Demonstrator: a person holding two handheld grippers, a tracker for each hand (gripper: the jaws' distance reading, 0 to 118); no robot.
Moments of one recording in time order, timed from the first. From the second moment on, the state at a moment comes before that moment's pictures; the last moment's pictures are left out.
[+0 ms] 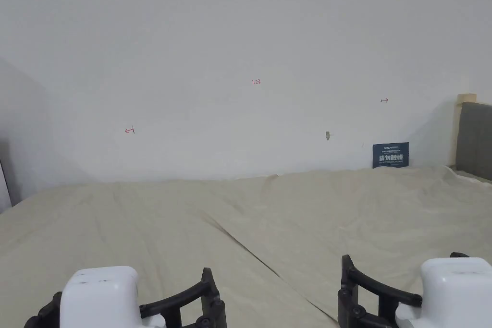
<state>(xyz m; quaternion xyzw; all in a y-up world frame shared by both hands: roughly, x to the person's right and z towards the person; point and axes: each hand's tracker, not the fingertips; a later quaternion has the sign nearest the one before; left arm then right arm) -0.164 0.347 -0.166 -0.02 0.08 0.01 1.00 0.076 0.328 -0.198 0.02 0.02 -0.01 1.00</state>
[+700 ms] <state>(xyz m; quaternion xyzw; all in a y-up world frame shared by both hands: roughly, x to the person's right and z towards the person) -0.168 0.339 -0.170 -0.02 0.08 0.01 1.00 0.073 0.325 -0.205 0.01 0.02 -0.01 1.00</state>
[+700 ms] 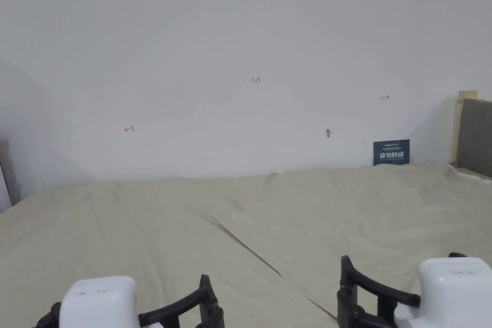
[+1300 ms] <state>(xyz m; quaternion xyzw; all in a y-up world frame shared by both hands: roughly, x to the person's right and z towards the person) -0.172 0.335 -0.171 -0.03 0.09 0.02 1.00 0.072 0.322 -0.209 0.01 0.02 -0.01 1.00</state>
